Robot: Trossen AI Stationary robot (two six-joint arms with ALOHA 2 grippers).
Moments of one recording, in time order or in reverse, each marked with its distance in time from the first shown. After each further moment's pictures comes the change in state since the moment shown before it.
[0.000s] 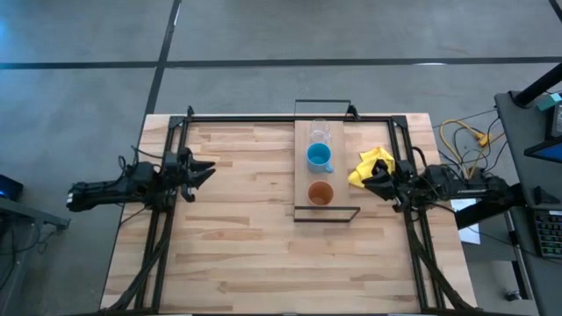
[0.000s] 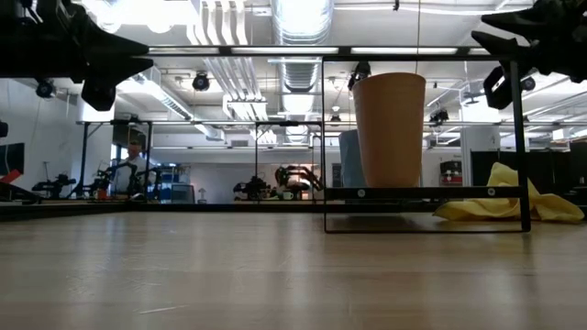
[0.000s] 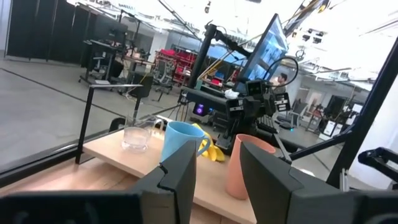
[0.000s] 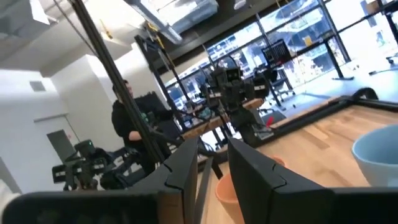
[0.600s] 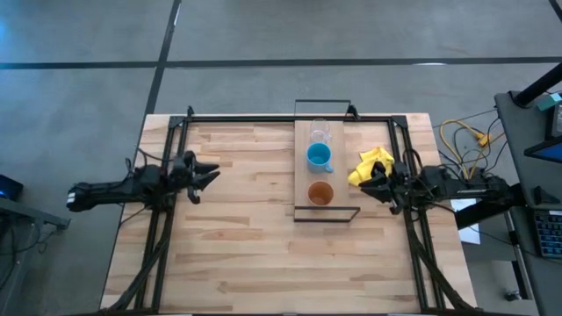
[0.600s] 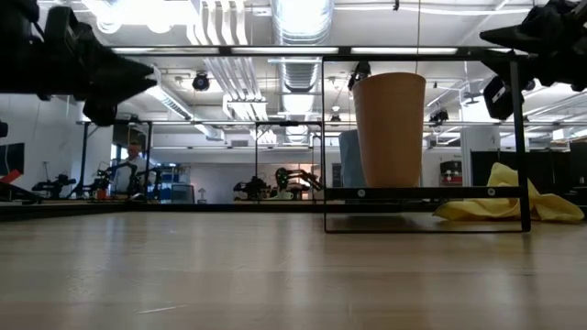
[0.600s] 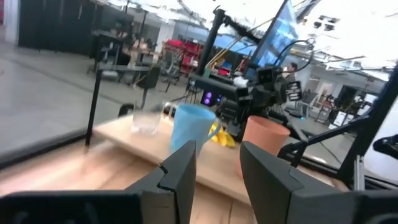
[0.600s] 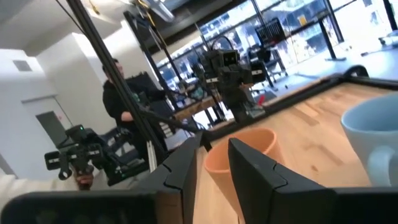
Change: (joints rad) left arm 0.000 0.000 -0.067 0.020 -0.019 0.010; right arm 0.000 0.002 0.000 -0.085 -0.016 -0.015
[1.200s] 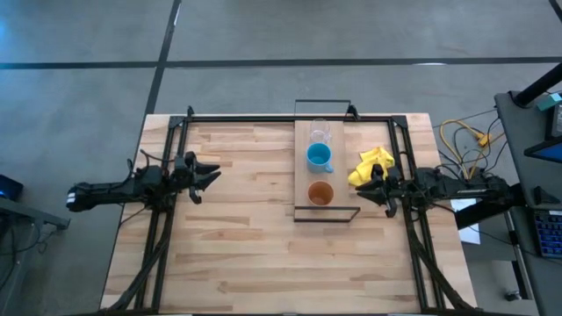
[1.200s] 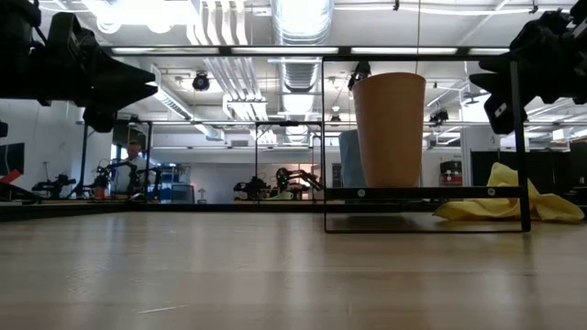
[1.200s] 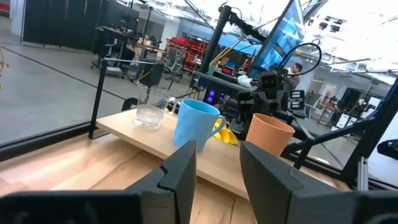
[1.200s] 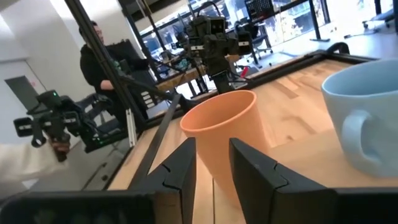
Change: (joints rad) left arm 0.000 0.005 -0.034 0.014 -0.017 -0.036; right arm 0.000 0.001 -0.001 -0.150 0.001 -0.061
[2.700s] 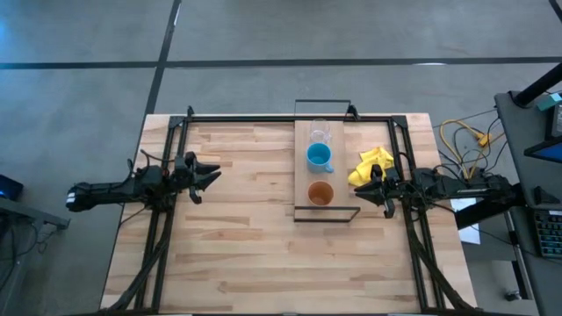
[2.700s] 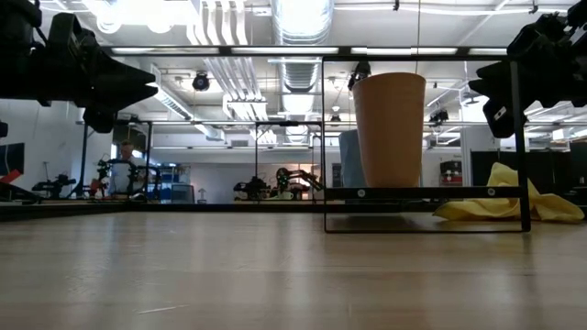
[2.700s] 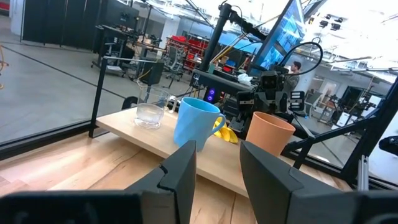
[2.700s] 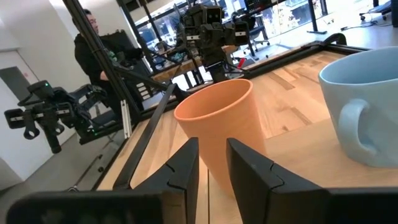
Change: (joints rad) left arm 0.000 0.010 -0.003 0.000 0.001 0.000; right arm 0.000 0.042 0.000 0.000 0.000 -0.017
